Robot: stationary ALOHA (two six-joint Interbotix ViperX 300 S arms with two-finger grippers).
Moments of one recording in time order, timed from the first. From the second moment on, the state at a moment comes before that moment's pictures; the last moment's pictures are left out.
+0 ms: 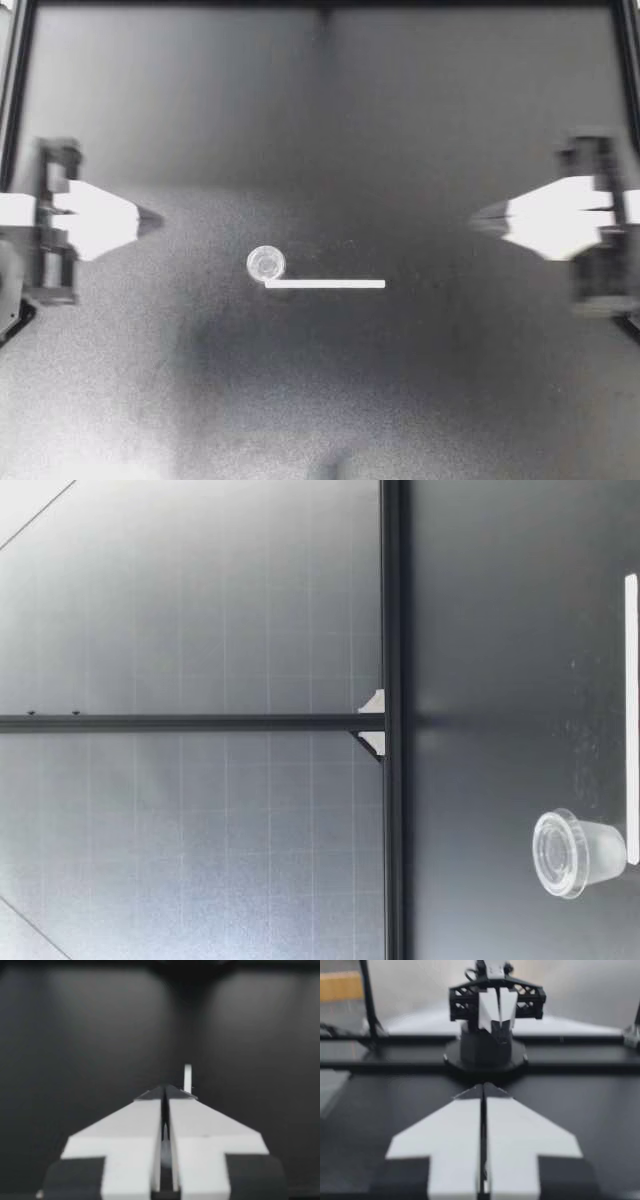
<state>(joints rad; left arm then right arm) 0.05 -0.70 1.28 -0.01 -0.33 0.02 -0.03 -0.63 1.11 0.00 -0.46 0.00</state>
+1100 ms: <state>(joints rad) 0.05 -0.10 1.21 0.00 -0.57 0.03 -0.09 0.15 0.69 0.00 -0.37 0.00</state>
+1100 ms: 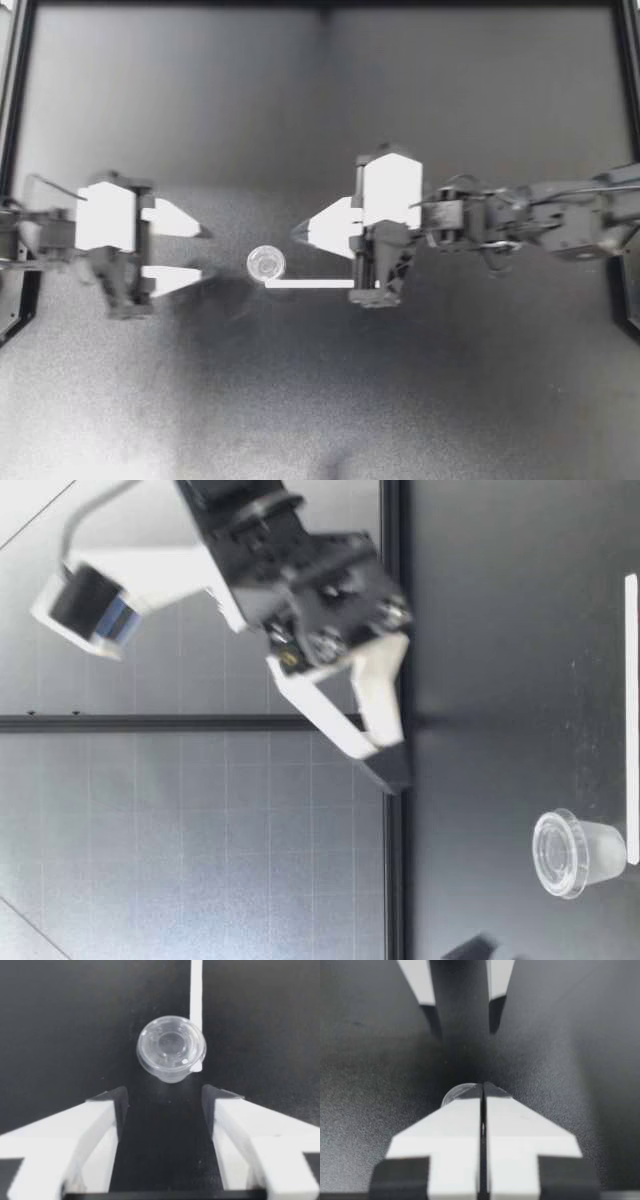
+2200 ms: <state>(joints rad) 0.04 0.16 1.10 0.02 -0.67 0.03 -0.07 0.31 0.55 0.00 -0.25 0.00</state>
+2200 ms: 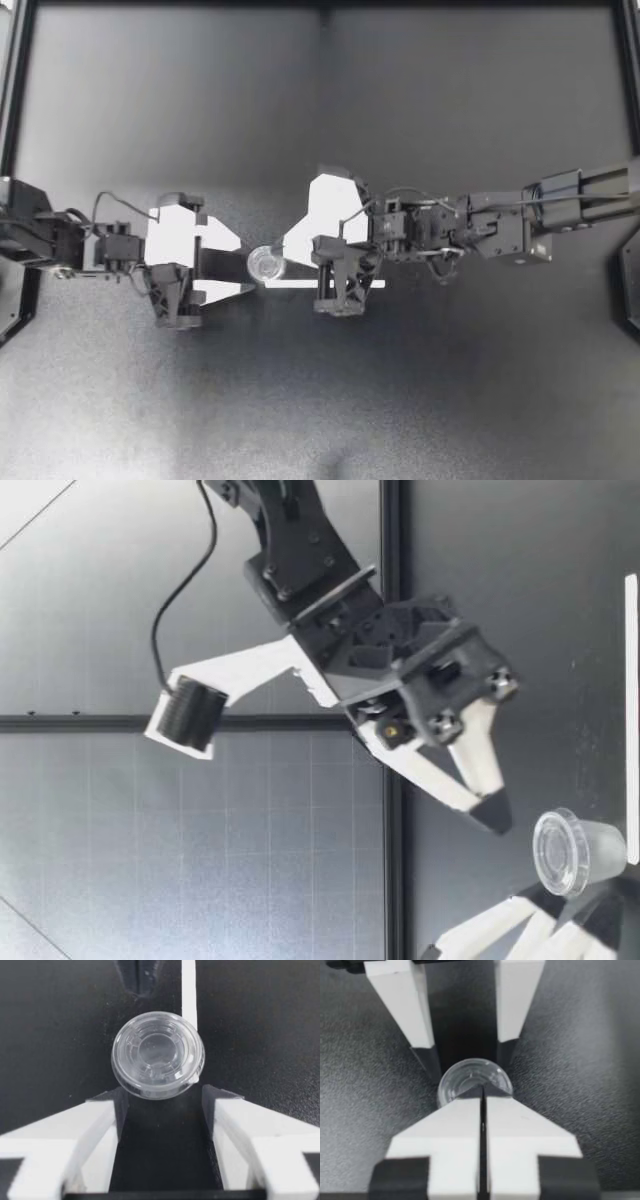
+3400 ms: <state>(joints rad) 0.04 0.21 1.03 0.01 -0.66 0.03 -0.06 0.37 0.54 0.00 -0.19 0.01</state>
